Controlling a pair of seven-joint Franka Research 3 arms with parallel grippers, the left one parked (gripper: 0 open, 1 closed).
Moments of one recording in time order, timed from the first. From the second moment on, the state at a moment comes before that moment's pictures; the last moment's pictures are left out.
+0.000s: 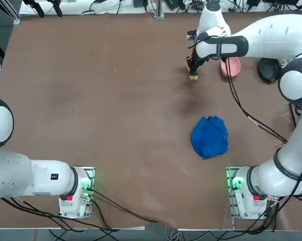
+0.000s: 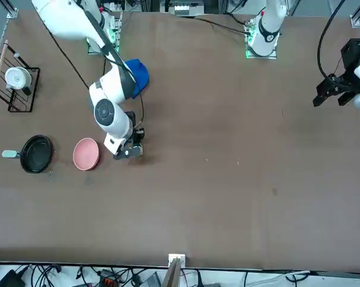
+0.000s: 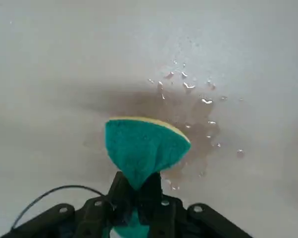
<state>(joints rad) 0.10 0.54 0.39 -1.85 -0.13 2.31 0.34</state>
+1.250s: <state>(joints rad) 0.10 0.62 0.38 -1.86 -0.22 2.33 0.40</state>
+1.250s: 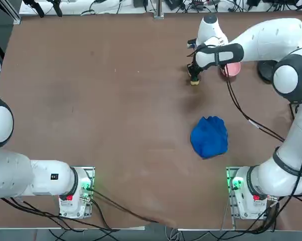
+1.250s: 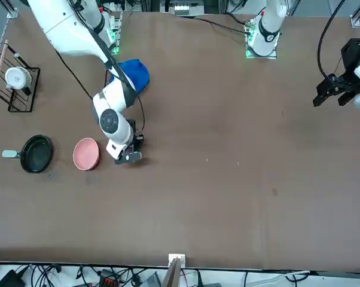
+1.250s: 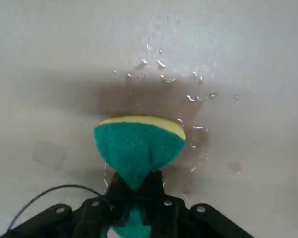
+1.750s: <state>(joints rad) 0.09 0.59 0.37 -1.81 -0.23 2.25 0.40</state>
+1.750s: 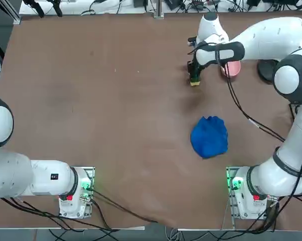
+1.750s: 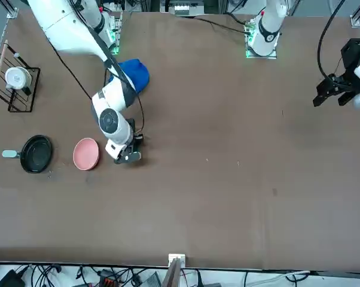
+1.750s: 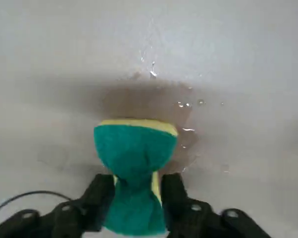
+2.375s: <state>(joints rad) -0.03 0.34 0.37 -1.61 -0.26 1.89 0.23</state>
